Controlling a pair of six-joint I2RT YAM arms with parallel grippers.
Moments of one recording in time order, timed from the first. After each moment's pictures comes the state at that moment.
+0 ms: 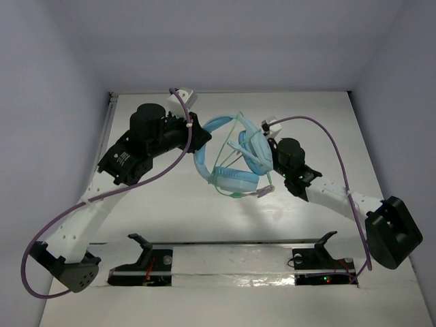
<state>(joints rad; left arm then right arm) -0.61 1.11 1.38 -0.59 0.22 -0.27 0.62 1.29 0.72 0.43 -0.10 0.26</state>
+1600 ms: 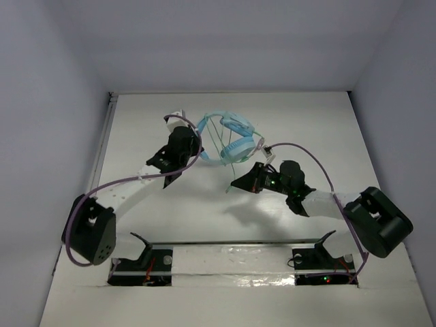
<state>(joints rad) -0.56 1.32 0.88 0.00 -0.36 -0.67 0.61 1.39 0.41 0.83 -0.54 0.93</state>
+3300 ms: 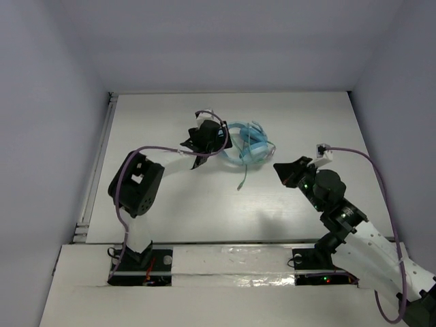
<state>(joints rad) -0.60 1.88 1.15 0.12 -0.30 -0.61 0.61 0.61 0.49 -0.02 0.21 0.75</state>
